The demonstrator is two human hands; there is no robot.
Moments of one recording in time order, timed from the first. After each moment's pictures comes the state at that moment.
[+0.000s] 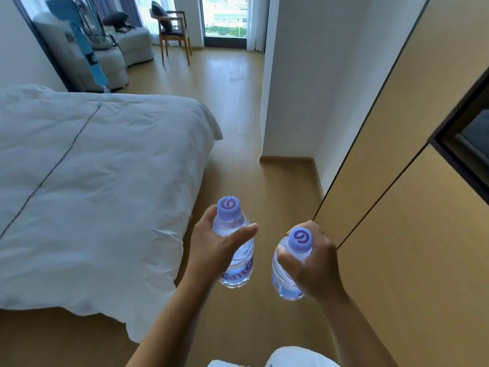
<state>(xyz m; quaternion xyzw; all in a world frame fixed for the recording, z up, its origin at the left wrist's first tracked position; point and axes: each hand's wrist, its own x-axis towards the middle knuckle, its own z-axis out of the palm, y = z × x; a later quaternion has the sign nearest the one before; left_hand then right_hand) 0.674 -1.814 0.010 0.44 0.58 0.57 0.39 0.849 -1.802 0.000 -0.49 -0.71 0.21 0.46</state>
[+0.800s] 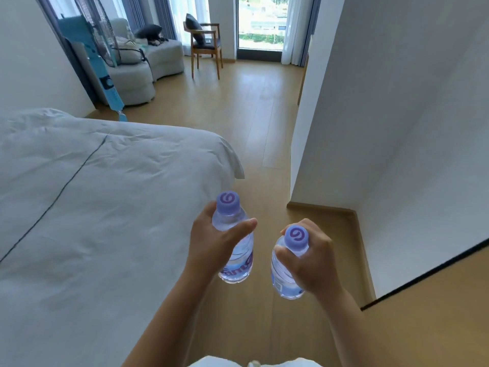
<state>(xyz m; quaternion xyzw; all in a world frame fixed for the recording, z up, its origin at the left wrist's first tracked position) 0.555 -1.386 0.025 0.39 0.64 0.57 0.33 0.721 -1.348 0.001 -0.45 -0.73 0.25 0.44</state>
